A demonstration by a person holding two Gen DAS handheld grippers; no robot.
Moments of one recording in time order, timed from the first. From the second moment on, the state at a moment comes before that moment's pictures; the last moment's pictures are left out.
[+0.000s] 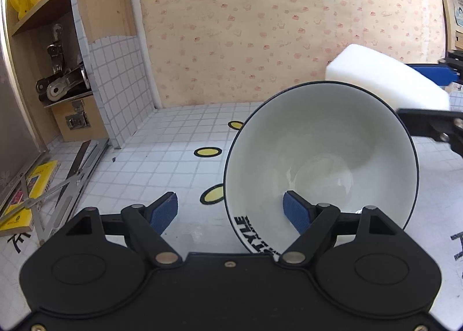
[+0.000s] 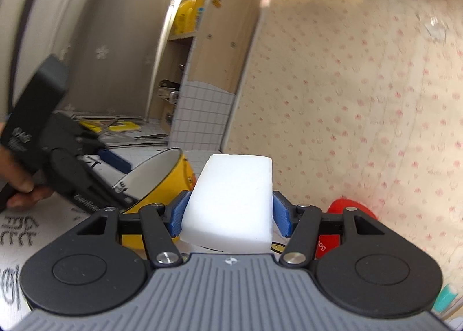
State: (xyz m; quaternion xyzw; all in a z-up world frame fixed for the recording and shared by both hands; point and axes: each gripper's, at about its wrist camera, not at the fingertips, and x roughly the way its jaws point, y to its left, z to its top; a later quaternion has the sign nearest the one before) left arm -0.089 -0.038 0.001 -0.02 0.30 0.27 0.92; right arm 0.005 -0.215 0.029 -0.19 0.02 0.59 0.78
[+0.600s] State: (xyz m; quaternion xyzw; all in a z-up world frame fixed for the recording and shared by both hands) left arm -0.087 -0.042 0.002 -0.03 0.30 0.27 0.92; right arm -0.017 -0.208 0.036 -0.21 0.05 0.54 0.81
